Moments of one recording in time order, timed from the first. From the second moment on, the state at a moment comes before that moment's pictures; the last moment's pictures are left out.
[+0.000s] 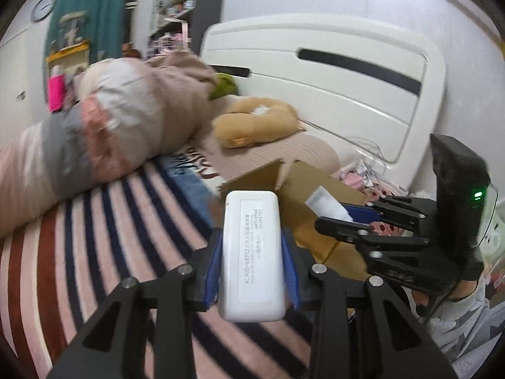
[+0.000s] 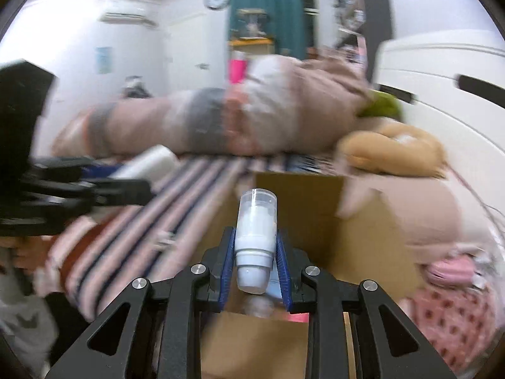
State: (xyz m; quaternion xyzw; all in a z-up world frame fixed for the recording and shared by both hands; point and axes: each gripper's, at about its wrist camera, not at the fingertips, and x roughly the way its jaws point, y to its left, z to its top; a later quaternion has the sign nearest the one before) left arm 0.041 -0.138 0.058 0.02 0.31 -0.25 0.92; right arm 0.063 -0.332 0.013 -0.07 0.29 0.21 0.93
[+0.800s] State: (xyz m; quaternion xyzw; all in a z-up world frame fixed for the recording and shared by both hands) left arm 0.090 -0.242 0.028 0.11 0.41 -0.27 0.87; right arm 0.103 -0.382 -0.040 -0.07 0.34 0.20 0.92
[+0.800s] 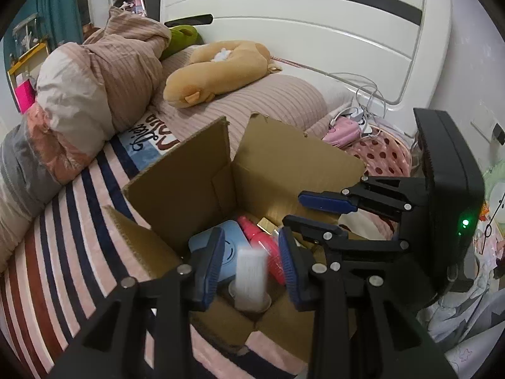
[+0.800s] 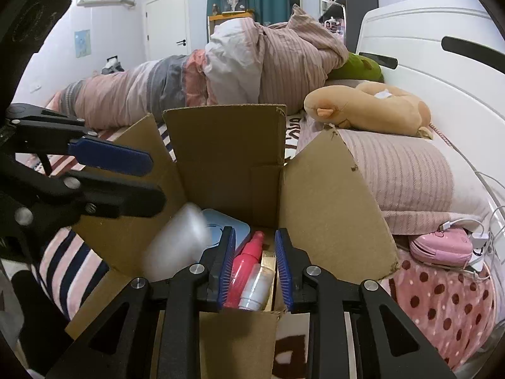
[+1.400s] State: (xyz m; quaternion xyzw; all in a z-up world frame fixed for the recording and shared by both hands) left arm 0.049 -0.085 0.036 0.04 0.36 -0.14 0.92; right arm 0.057 -0.312 0.016 -0.07 0.28 0.27 0.92
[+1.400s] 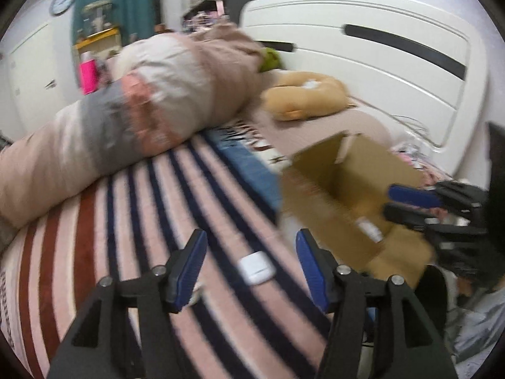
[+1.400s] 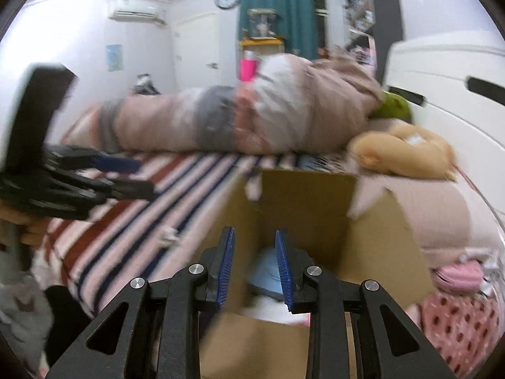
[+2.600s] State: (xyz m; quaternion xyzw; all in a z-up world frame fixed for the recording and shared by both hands) left arm 0.114 0.008 -0.152 -0.03 0.44 -0.14 0.89; right arm 0.148 -0.165 -0.153 -0.15 0.41 0.20 0.88
